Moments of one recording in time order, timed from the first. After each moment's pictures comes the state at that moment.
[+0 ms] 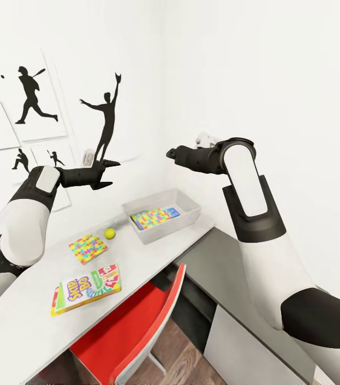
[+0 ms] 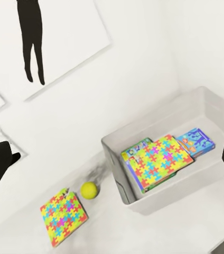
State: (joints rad) left arm -1.46 0.12 0.51 -0.45 0.31 1.04 -0.42; right arm -1.22 0.16 0.30 -1.45 -1.14 0.96 -0.89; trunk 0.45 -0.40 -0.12
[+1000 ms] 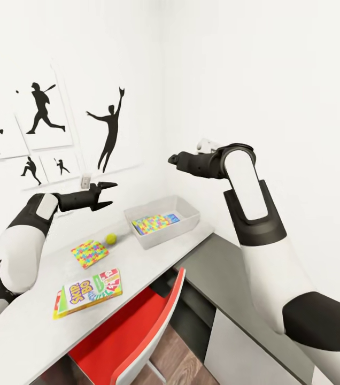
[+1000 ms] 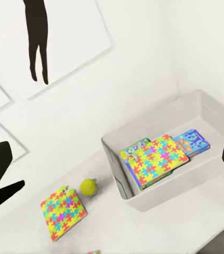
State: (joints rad) left arm -1.30 0.17 0.45 -0.45 0.30 1.04 -0.67; right arm -1.19 0.15 0.29 -1.45 -1.14 0.98 -0.89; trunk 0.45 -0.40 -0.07
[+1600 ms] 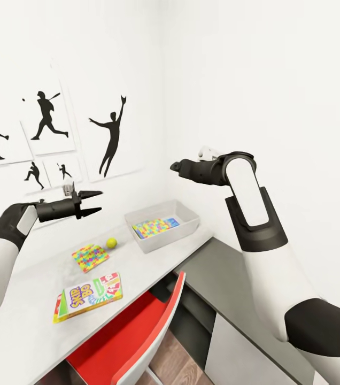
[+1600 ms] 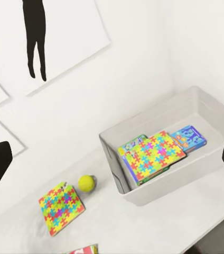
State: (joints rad) left arm -1.22 0.34 0.19 -0.45 0.29 1.04 -1.12; right arm -1.15 0.13 0.29 -1.46 -1.14 0.98 -0.88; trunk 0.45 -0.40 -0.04
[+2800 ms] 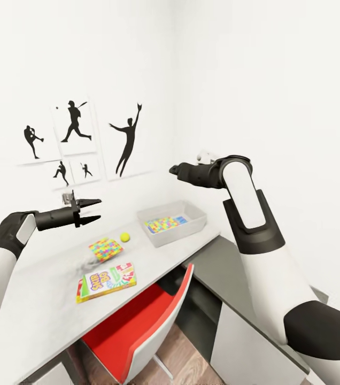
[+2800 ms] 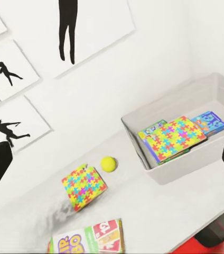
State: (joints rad) left arm -1.16 0.35 0.17 -0.46 0.29 1.04 -1.17; right arm -1.14 0.14 0.30 -1.45 -1.14 0.97 -0.88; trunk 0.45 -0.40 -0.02
